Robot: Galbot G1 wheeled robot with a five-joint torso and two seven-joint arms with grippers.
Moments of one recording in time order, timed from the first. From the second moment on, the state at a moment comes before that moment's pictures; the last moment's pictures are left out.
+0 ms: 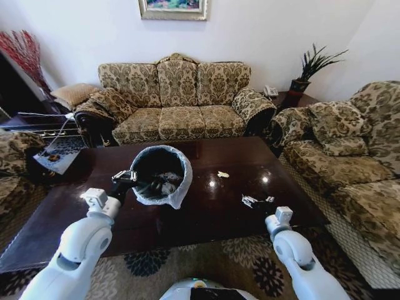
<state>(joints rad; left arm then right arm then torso) 1.47 -1.04 -0.75 -2.36 -0.56 0.40 -0.17 -1.39 1.13 0.47 2.04 0.48 -0.34 0.15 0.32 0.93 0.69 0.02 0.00</state>
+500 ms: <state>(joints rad) 1.46 -1.04 -0.74 -2.36 -0.56 0.40 -0.17 -1.13 1.09 0.24 1.82 0.56 -0.34 0.18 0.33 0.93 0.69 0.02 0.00</state>
